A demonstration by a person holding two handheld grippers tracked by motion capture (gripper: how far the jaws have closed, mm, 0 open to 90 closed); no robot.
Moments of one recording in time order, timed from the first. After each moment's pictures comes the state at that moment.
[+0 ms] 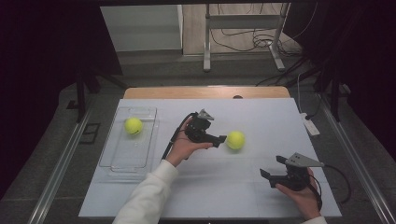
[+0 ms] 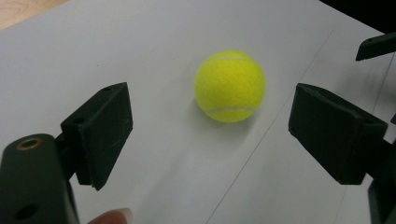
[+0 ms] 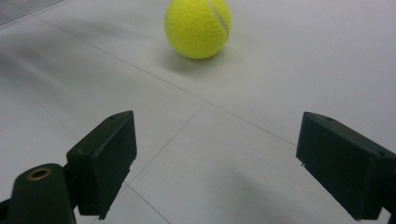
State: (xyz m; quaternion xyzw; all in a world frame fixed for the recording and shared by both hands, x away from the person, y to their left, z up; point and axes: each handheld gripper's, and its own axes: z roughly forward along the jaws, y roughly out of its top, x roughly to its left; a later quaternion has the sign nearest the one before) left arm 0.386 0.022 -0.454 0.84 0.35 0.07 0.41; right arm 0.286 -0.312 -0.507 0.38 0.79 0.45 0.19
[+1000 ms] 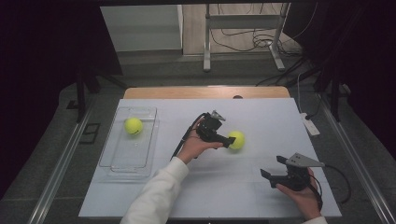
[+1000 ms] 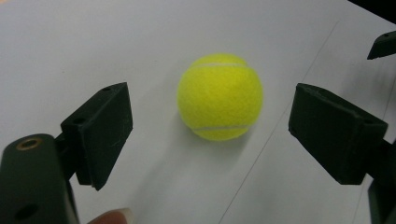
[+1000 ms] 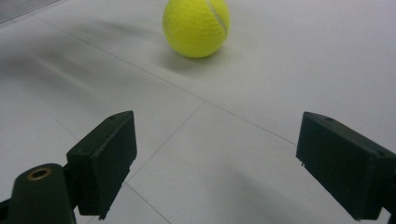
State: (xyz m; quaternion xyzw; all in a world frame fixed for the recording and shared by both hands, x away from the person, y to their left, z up) left arm 0.401 -0.010 -0.467 0.85 0.34 0.06 0.39; right arm 0.286 -0.314 -0.508 0.38 0.79 0.44 0.19
